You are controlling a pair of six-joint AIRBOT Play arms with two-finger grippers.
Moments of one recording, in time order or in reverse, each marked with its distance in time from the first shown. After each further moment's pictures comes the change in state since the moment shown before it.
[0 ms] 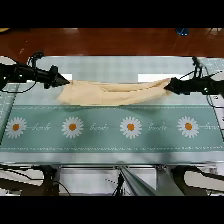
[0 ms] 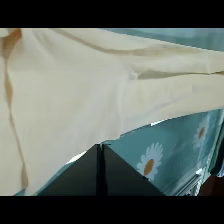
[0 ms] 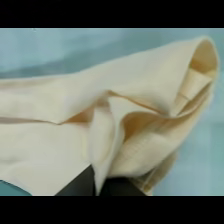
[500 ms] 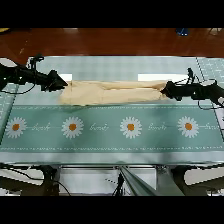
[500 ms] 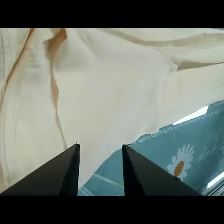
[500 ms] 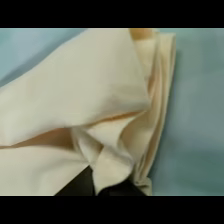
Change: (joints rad) left arm 0.028 -0.025 0.000 0.113 0.020 -0.001; right arm -0.015 -0.271 0.002 0.093 -0.099 0.039
